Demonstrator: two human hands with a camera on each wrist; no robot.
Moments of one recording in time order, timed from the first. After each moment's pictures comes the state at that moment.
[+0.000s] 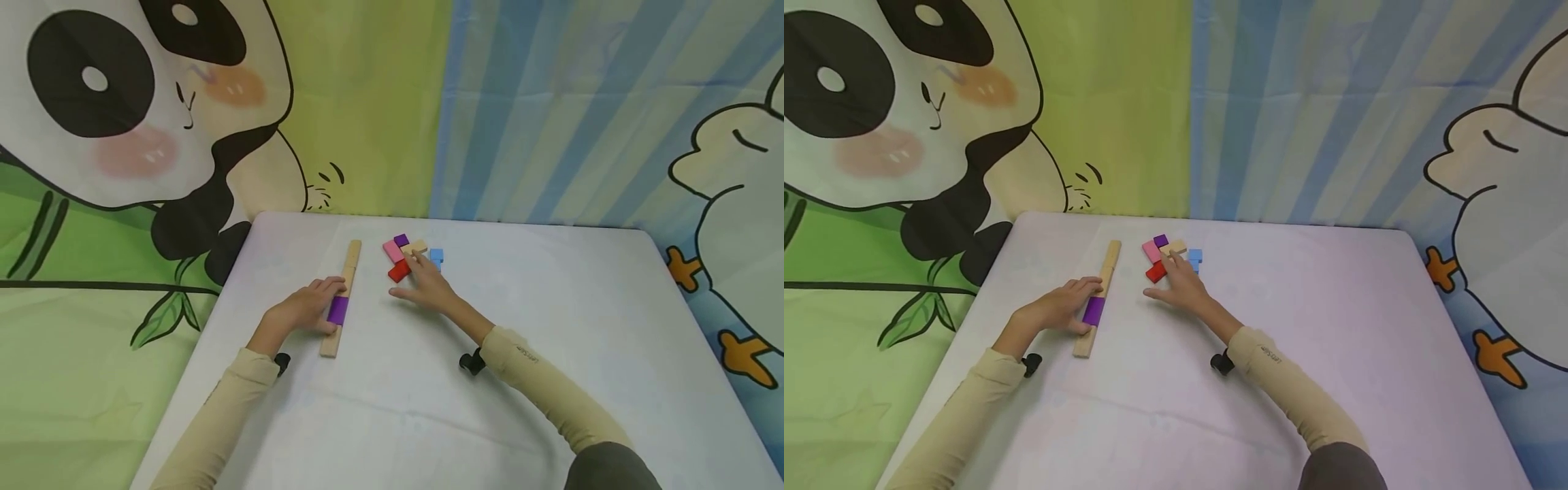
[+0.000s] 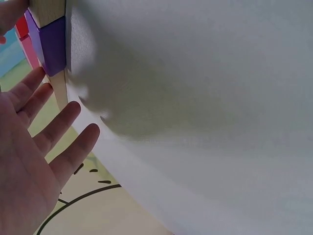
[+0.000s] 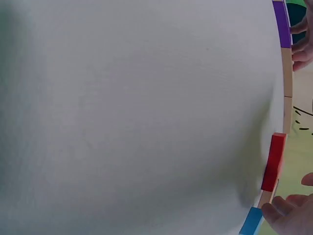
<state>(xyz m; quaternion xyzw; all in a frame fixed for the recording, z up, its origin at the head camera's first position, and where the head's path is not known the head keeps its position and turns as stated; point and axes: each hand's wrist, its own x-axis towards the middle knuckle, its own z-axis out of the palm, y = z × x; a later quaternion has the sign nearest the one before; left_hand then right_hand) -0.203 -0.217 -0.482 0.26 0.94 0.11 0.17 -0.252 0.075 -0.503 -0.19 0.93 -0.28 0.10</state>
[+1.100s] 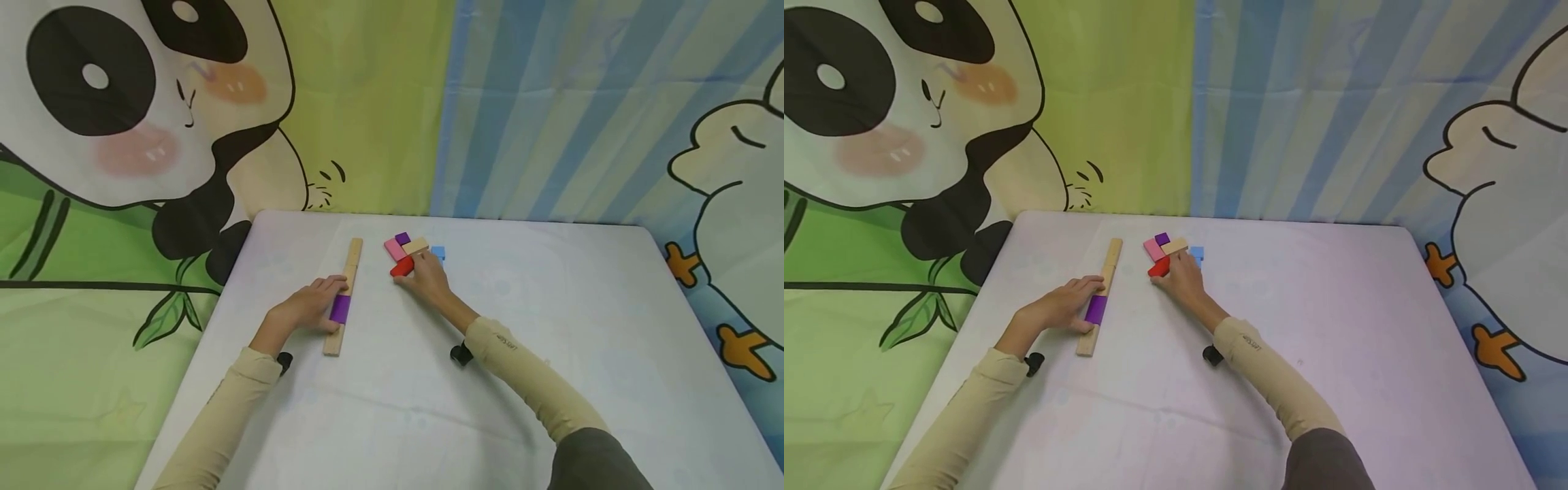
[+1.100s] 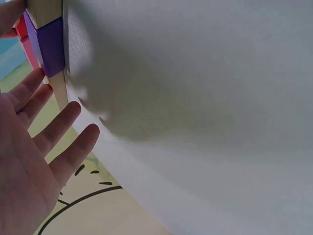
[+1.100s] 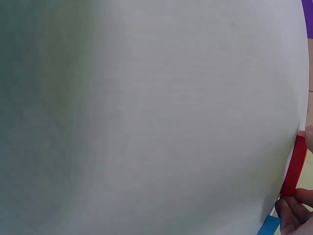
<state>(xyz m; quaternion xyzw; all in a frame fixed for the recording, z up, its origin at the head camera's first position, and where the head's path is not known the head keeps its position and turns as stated) -0.207 -0.220 -0.486 0.26 0.94 0.10 0.17 -0.269 0.054 -0.514 -0.12 0.96 -0.25 0.02</state>
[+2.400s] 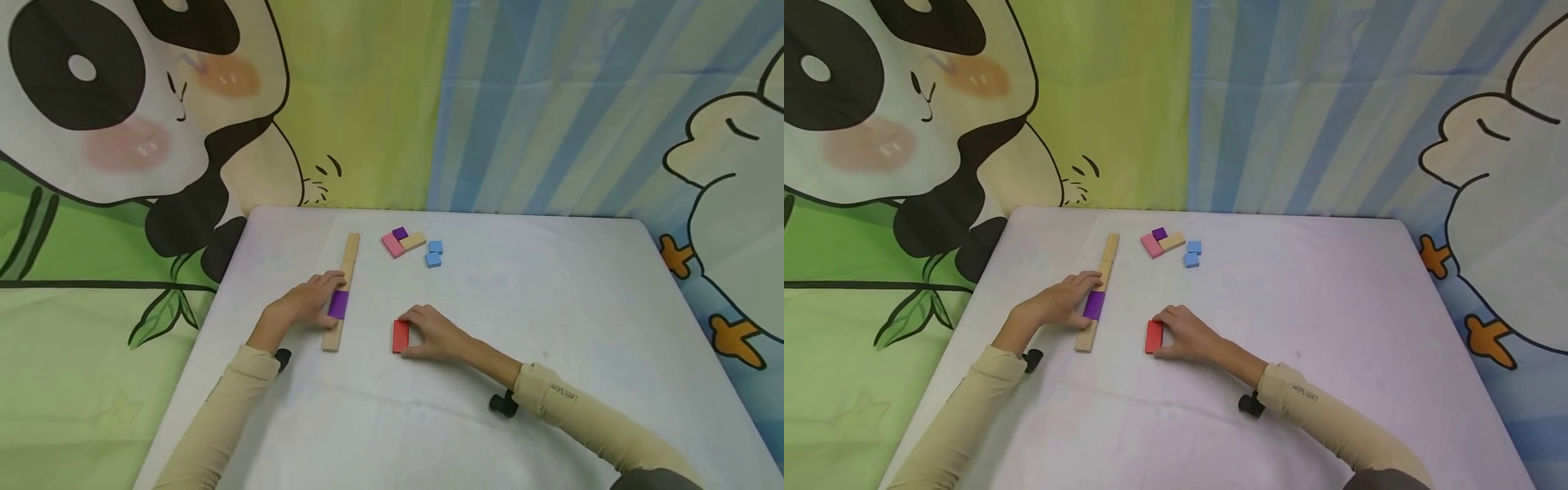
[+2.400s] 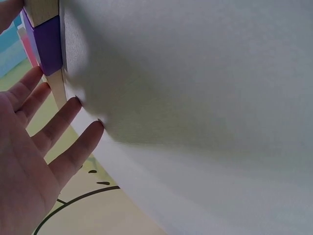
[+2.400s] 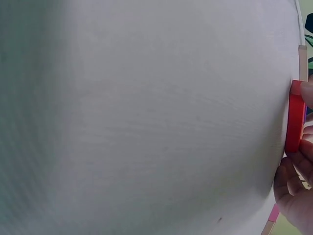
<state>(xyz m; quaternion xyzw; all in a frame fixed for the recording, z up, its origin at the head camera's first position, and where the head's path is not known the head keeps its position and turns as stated) -0.209 -0.222 -0.487 0.26 0.94 0.11 0.18 -0.159 0.094 -0.513 -0.34 0.89 -0.27 0.13</state>
